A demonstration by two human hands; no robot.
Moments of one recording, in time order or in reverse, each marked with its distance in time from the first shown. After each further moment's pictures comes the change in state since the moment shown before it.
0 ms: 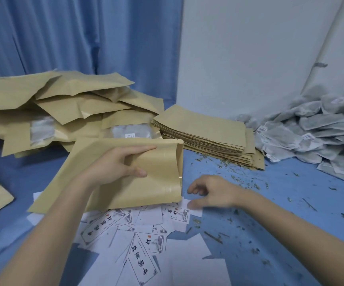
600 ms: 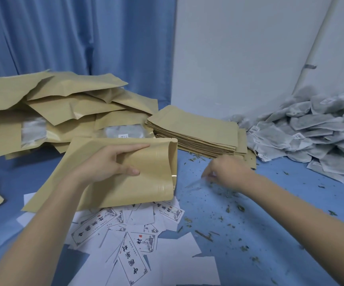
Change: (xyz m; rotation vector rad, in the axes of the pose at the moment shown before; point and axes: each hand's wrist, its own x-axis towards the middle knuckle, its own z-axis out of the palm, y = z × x) left_hand 0.004 -0.002 -0.002 0.012 0.010 0.036; right_hand -0.018 0.002 -0.043 -0.618 0.252 0.088
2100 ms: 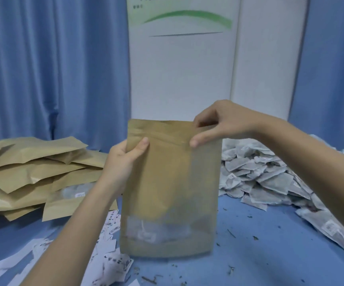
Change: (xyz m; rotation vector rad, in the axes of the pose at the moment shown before) left_hand 0.038 0.216 0.057 -0.741 0.335 0.209; right_hand -0.137 0.067 -0.238 0.424 0.352 -0.137
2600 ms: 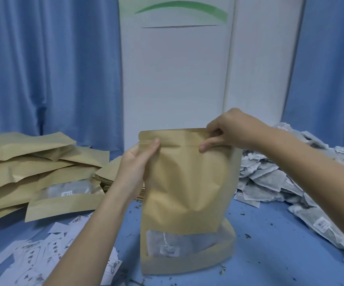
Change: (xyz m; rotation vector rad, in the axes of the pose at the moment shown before) left_hand 0.008 -0.034 0.041 -0.254 -0.055 -0.099; right_hand -0.009 0.052 0.010 -0.454 0.111 0.135
